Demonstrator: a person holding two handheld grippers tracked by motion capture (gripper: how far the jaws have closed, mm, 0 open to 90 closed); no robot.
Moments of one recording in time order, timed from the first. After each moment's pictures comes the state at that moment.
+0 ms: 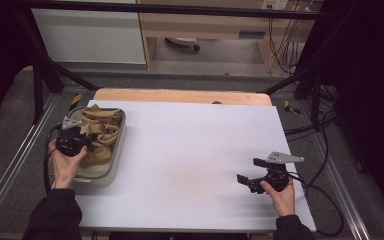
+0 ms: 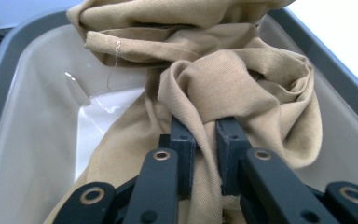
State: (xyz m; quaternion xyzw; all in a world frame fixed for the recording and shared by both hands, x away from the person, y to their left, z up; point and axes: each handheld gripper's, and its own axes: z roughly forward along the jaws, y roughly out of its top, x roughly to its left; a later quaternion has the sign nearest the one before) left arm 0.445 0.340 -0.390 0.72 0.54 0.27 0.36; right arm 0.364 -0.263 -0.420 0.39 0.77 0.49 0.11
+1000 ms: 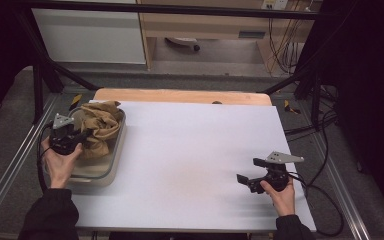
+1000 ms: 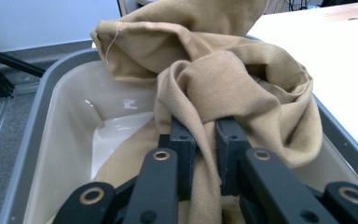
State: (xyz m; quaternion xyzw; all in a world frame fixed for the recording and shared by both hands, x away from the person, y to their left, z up) left arm 0.435 0.344 -0.371 0.70 0.52 0.30 0.38; right arm 0.365 -0.263 -0.420 0.39 0.77 0.49 0.11
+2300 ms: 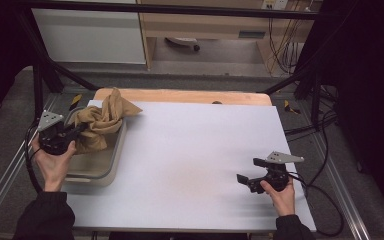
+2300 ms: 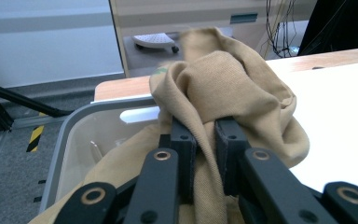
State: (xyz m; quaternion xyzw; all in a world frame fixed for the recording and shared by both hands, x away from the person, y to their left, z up) left arm 0.408 0.339 -0.333 0.67 0.50 0.33 0.44; right arm 0.365 -0.263 -0.421 0.39 0.77 0.49 0.11
